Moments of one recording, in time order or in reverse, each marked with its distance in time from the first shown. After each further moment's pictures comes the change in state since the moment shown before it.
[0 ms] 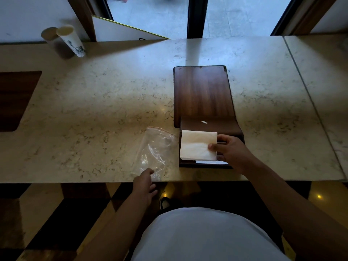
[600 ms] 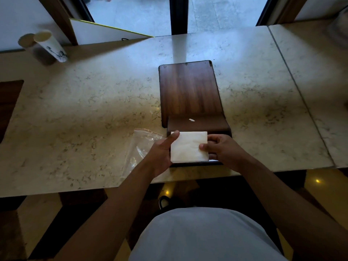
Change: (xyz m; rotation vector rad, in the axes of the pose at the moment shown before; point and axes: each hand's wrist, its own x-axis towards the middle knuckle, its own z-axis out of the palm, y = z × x) left_hand -0.051 0.058 0.097 0.042 -0.841 0.179; right_hand -0.005 0.002 -0.023 0.026 -0.106 0.056
